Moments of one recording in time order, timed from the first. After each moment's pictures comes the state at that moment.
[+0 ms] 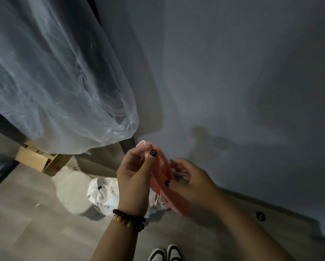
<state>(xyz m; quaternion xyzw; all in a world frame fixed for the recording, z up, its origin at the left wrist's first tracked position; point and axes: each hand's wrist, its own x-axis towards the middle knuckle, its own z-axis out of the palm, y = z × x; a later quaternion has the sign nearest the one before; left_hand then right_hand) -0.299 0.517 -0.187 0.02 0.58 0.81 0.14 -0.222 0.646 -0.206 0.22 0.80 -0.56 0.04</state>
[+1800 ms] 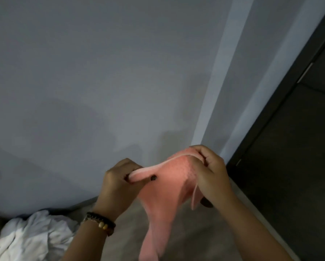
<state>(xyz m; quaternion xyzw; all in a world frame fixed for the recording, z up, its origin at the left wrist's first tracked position) 0.104 0.660 -0.142 0.60 0.60 0.51 0.15 0.311 0.716 -0.106 0.46 0.67 -0.39 -0.44</state>
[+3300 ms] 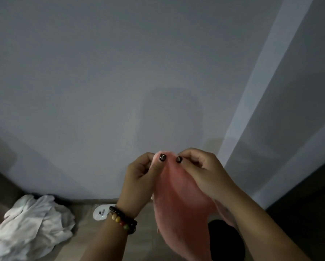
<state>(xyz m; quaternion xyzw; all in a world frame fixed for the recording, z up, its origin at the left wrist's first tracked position) 0.273 0.886 -0.115 0.38 0.61 0.66 0.23 0.403 0.993 -0.088 0.27 0.79 -0.49 -0.25</state>
